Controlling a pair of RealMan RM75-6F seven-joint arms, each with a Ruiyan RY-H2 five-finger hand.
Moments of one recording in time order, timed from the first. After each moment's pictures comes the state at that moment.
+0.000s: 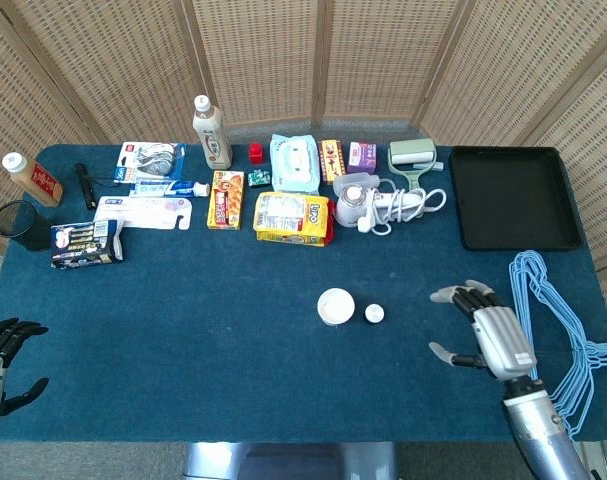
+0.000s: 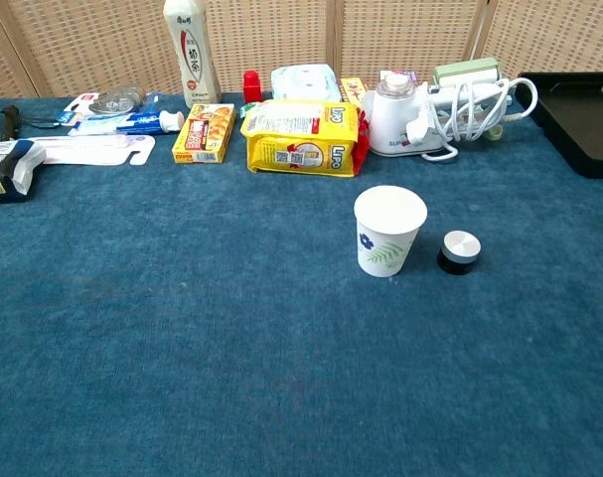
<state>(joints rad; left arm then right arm) 0.05 -1.08 0.03 -1.76 1.62 1.59 0.02 0.25 -1.13 0.12 -1.90 -1.51 1.27 0.05</state>
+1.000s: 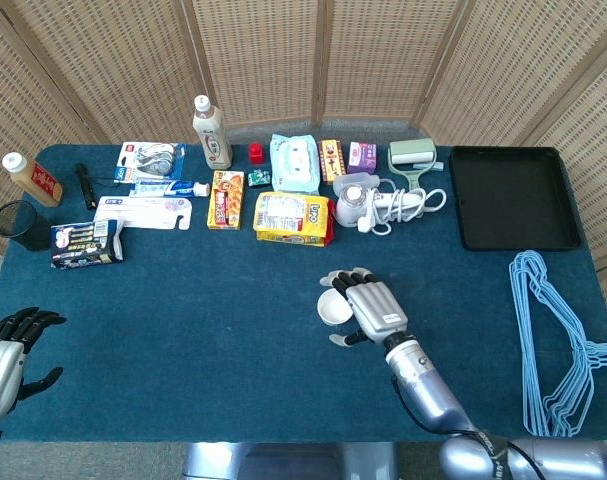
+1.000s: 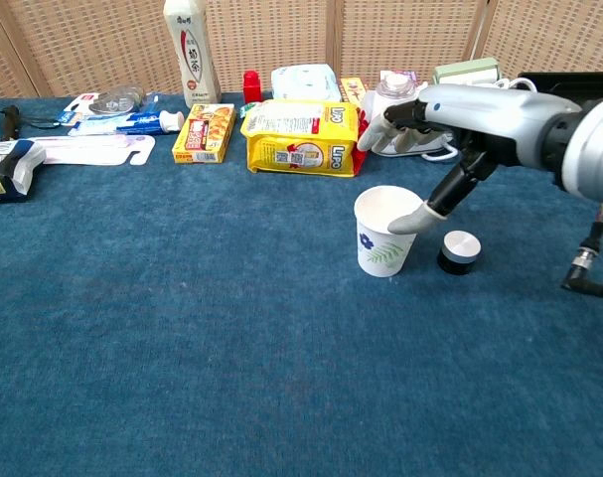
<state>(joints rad) -0.01 -1.10 0.01 -1.74 1.59 1.52 0.02 0.70 -1.46 0.23 -1.92 -0.87 1.07 -0.55</state>
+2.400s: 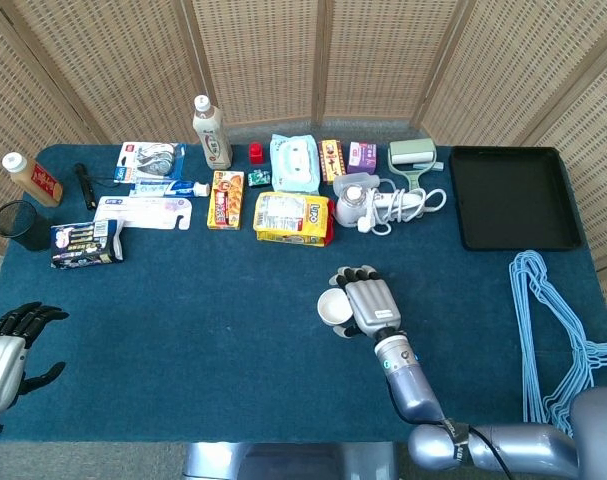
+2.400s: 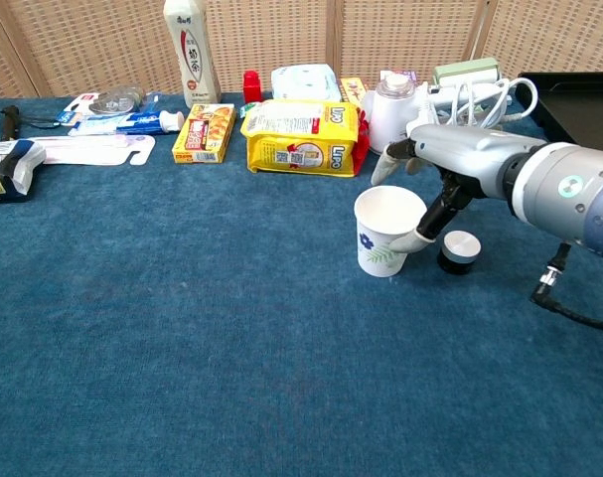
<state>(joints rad) -0.04 -1.11 0.01 -1.71 1.59 1.52 -0.02 0.78 -1.61 0.20 -1.78 -0.71 1.19 -0.68</state>
